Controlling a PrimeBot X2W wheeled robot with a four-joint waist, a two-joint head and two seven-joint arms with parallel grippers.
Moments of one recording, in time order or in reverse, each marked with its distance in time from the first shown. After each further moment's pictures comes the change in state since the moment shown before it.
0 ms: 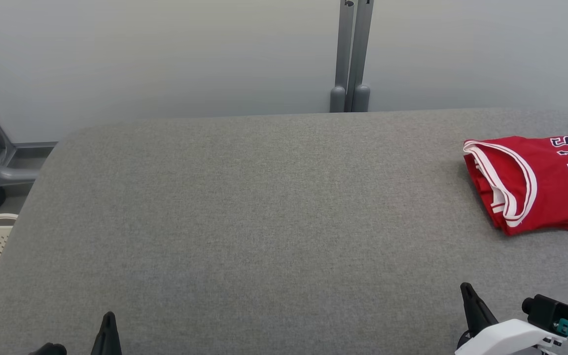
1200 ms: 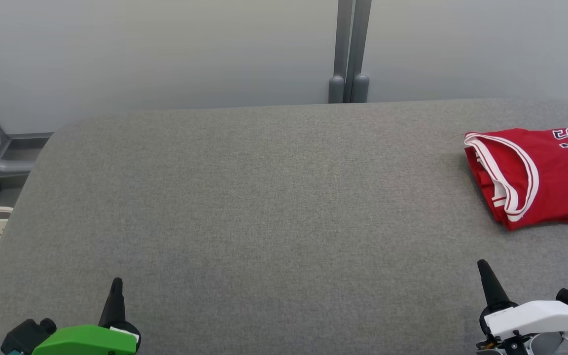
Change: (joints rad) left arm -0.108 -0.061 0.075 0.000 -0.377 -0.091 0.122; right arm -0.042 -0.001 -0.071 -0.053 0.475 0.000 0.087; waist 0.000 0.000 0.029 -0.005
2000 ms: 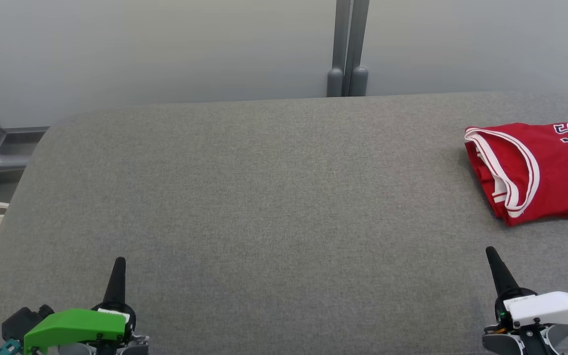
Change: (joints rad) left arm -0.056 -0.030 0.038 -0.001 -0.186 -0.044 0.060; right arm -0.023 -0.001 -0.035 -0.026 0.233 0.000 0.044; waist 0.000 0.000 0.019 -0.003
